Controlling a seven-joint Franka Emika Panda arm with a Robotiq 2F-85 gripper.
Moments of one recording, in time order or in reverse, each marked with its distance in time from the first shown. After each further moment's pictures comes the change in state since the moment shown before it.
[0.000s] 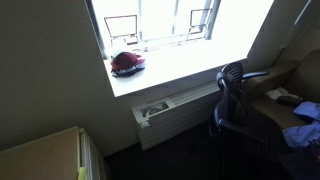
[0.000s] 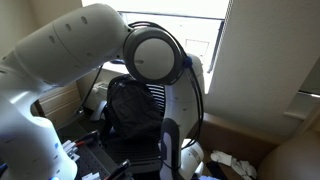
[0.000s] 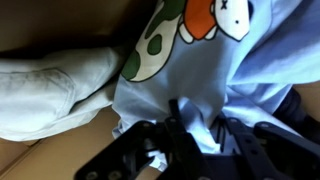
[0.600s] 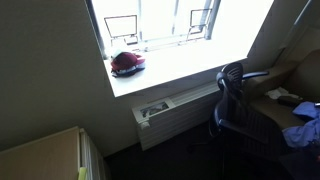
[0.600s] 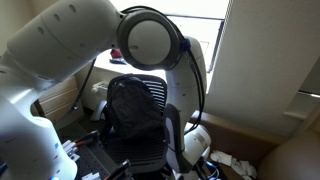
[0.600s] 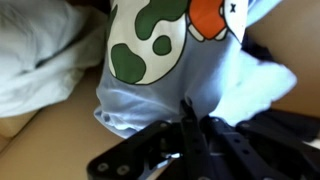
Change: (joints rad) arm -0.001 -0.102 0.051 0.011 0.125 0.127 -0.022
